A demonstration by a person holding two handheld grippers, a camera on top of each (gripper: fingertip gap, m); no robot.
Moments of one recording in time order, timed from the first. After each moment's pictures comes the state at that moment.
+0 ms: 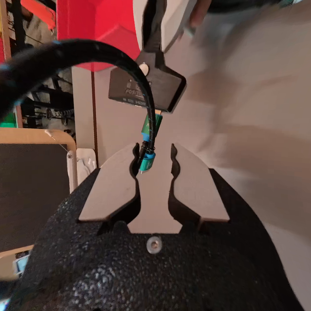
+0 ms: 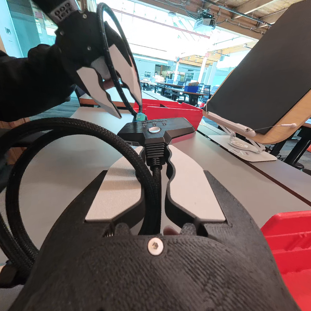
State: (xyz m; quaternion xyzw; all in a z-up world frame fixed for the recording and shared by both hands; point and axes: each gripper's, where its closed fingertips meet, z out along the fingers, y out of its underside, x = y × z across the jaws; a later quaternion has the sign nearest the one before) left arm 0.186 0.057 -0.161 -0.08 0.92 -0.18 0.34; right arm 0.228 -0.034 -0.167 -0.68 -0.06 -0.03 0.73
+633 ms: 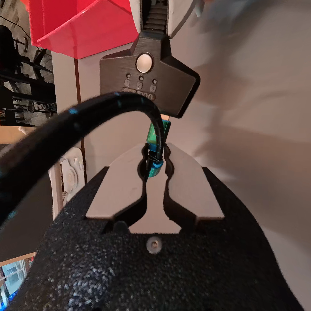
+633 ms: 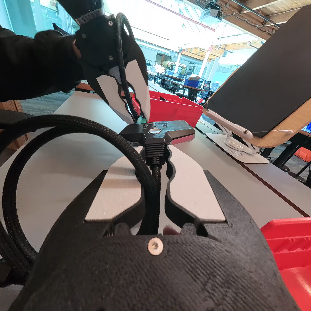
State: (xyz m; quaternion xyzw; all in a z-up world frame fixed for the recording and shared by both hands) left arm 0.206 0.059 -0.194 -0.09 0.93 -0.16 0.31; right arm 0.224 -0.032 -0.172 -0.70 -0.09 -0.06 0.71
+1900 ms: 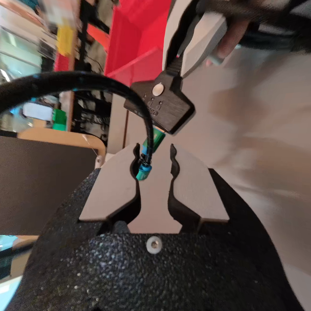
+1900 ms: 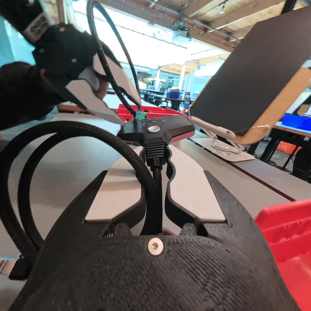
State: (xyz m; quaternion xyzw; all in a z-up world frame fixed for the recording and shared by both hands) left arm 0.212 0.049 -0.155 -0.09 0.87 -0.20 0.45; right arm 0.241 -0.030 -0.163 -0.66 -0.02 -0.07 0.74
